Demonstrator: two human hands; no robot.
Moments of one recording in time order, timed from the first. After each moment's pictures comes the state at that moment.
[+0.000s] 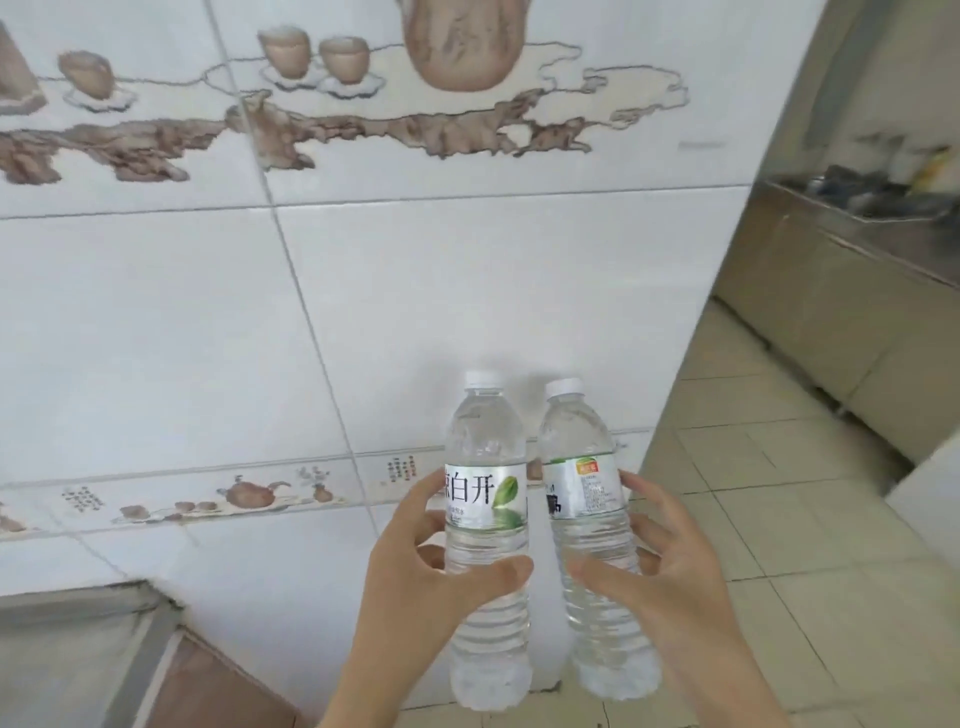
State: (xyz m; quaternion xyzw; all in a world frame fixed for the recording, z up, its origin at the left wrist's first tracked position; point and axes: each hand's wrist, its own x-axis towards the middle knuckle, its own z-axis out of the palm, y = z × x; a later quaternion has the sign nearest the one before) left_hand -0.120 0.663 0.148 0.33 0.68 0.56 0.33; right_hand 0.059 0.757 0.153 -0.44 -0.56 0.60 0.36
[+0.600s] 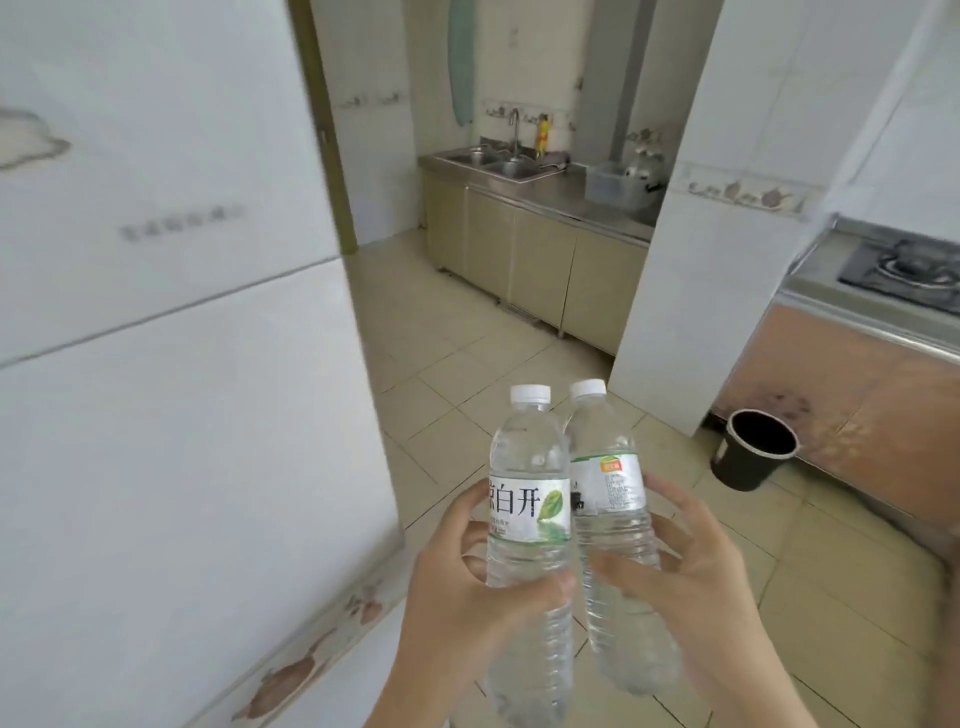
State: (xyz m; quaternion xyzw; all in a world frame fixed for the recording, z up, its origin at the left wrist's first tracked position) left_hand 0.008 0.878 0.140 0.54 0.52 0.42 0.52; right_hand 0.191 0.851 0.150 -0.61 -0.38 0.43 0.54
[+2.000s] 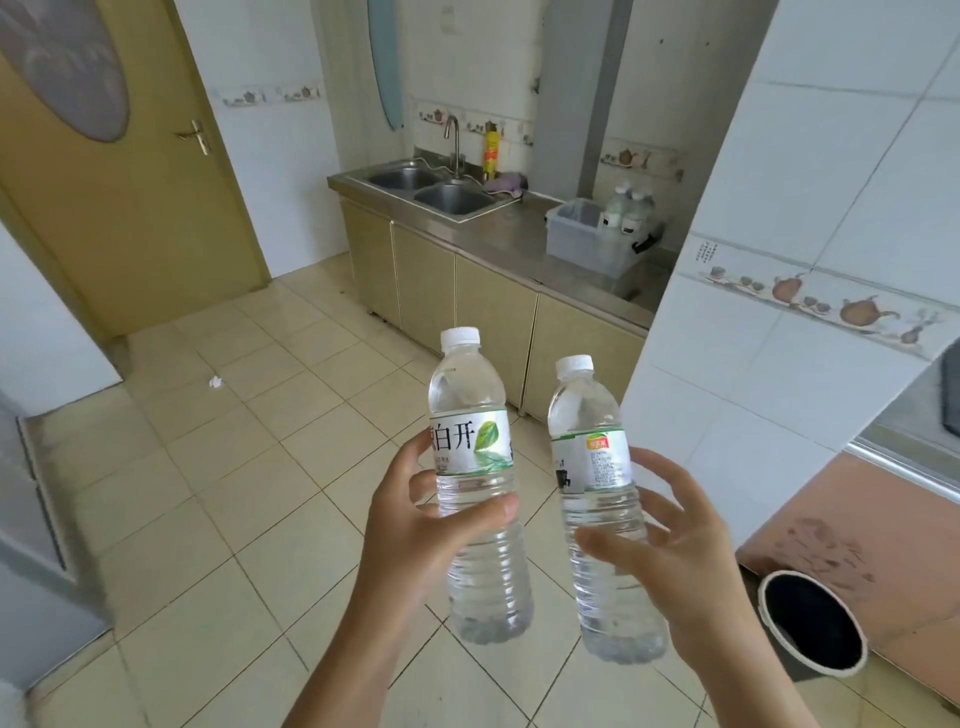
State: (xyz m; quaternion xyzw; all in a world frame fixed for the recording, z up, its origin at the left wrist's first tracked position) left_hand 0.284 1.573 0.152 0.49 0.51 0.44 0.55; right_hand 0.478 1.507 0.163 -0.63 -0.36 0.40 0.56
